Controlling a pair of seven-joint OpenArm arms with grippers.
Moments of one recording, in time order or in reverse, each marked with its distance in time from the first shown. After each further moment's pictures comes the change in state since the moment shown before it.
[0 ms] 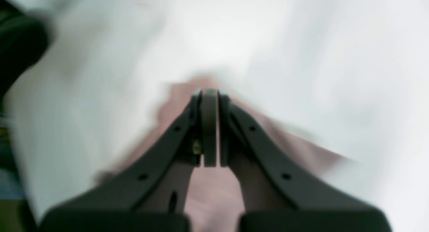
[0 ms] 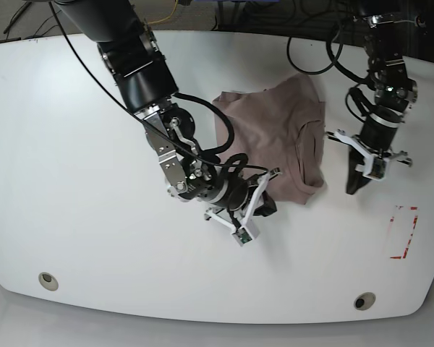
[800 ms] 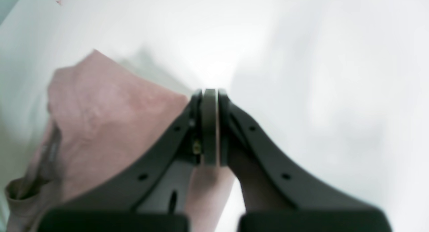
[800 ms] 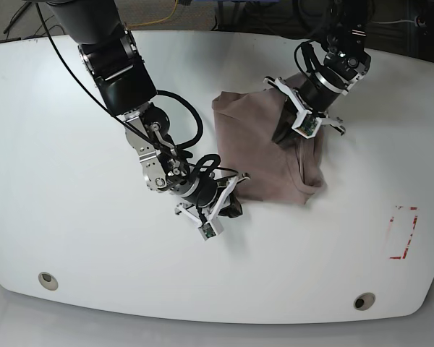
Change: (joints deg) left arm 10.7 0.3 17.3 2.2 0.3 -0.2 0.1; right arm 0.6 4.9 -0.6 -13.0 0.0 1.2 16.8
